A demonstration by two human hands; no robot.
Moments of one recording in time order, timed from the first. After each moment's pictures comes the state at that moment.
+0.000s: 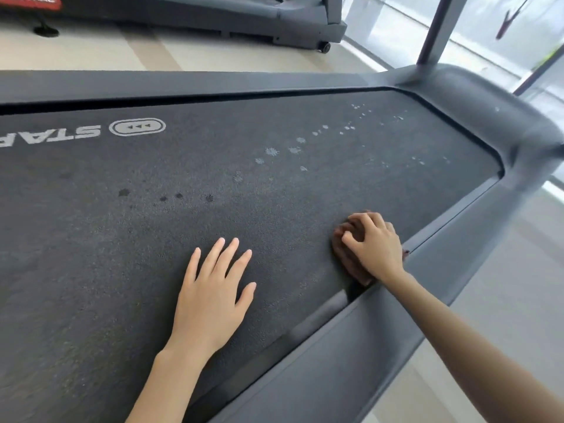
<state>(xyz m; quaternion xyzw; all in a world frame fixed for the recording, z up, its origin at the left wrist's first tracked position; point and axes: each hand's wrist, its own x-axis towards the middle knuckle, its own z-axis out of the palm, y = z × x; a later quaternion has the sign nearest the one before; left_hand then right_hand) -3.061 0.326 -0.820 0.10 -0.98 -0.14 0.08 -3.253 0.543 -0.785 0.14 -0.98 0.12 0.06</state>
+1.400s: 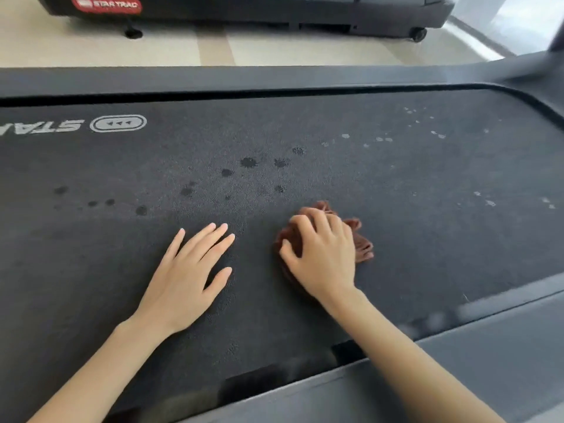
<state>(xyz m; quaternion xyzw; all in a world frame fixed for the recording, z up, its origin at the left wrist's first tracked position) -3.194 0.383 -0.819 0.19 -0.97 -0.12 0.07 -3.372 0.528 -0.805 0.42 -0.89 0.15 0.11</state>
